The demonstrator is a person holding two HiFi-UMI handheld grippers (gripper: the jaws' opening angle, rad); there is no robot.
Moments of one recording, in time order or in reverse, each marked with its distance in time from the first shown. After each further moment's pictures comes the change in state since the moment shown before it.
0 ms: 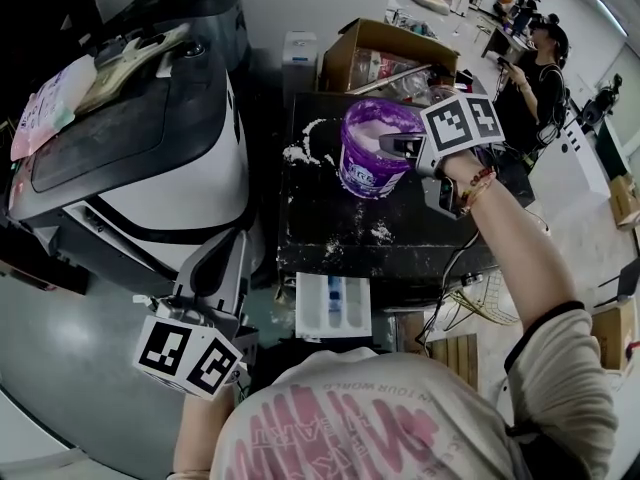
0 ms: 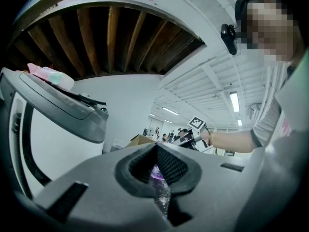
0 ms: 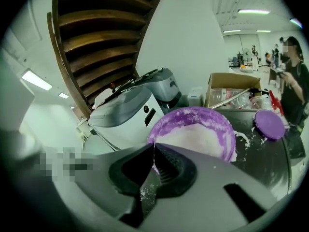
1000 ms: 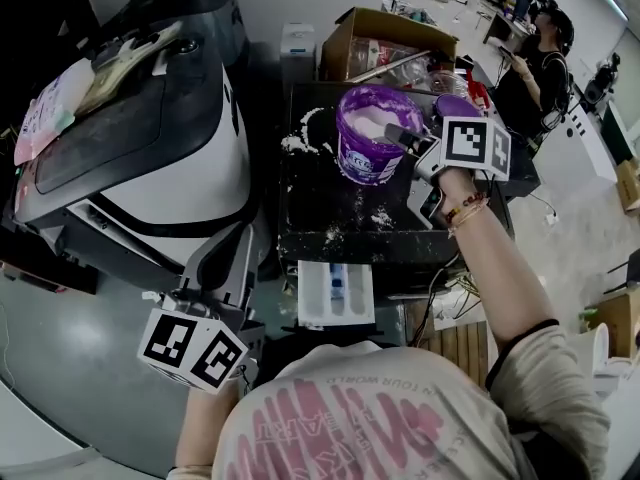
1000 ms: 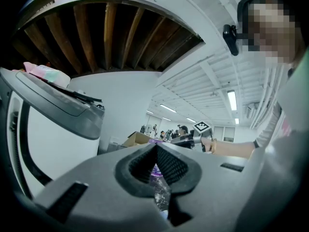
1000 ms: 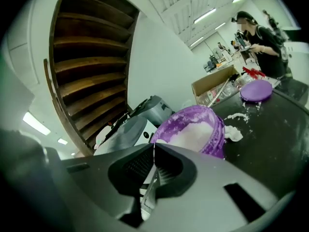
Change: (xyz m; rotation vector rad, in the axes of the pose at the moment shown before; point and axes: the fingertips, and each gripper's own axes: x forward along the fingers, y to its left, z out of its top) left arm 0.001 -0.017 -0.007 0.002 0.036 -0.028; right arm -0.027 -0.008 -0.008 0.322 -0.392 0.049
